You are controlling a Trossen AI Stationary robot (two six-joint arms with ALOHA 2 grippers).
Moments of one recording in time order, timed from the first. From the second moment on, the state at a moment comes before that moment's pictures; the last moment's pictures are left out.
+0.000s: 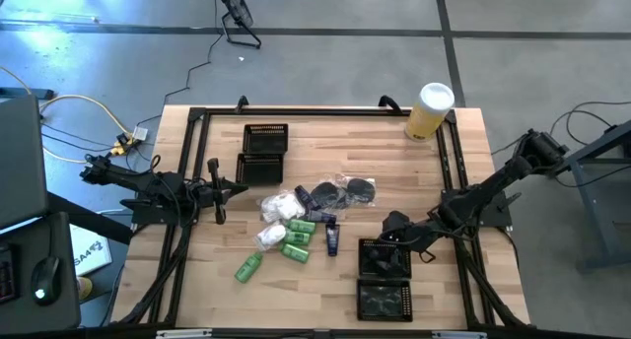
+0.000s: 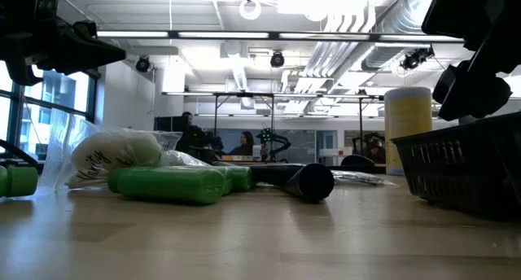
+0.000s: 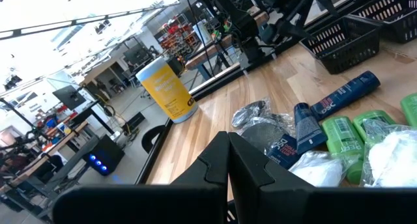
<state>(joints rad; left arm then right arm) -0.31 0.02 0.05 -0.03 -0.46 0.58 0.58 1.25 0.51 0.05 0.21 0.85</state>
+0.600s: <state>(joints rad) -0.31 0.02 0.05 -0.03 -0.46 0.58 0.54 1.17 0.51 0.05 0.18 0.81</state>
